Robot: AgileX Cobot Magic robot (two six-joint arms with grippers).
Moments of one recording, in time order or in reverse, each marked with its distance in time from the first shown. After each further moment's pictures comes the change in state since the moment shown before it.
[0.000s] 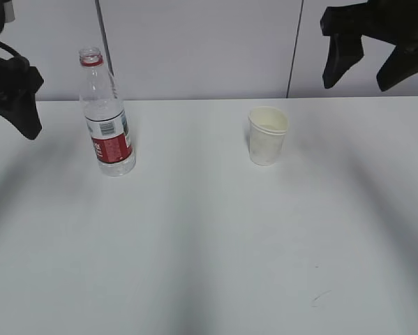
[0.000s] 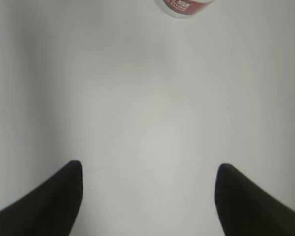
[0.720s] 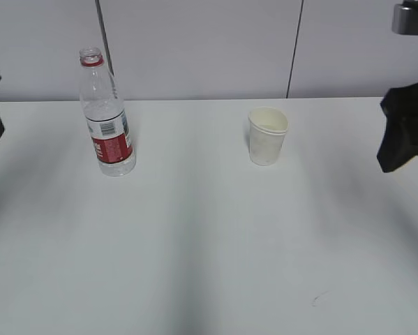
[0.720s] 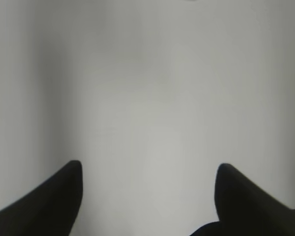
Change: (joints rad) left arm 0.000 -0.185 0.123 0.025 0.005 -0.055; right arm 0.000 -0.268 0.399 0.005 0.005 -0.062
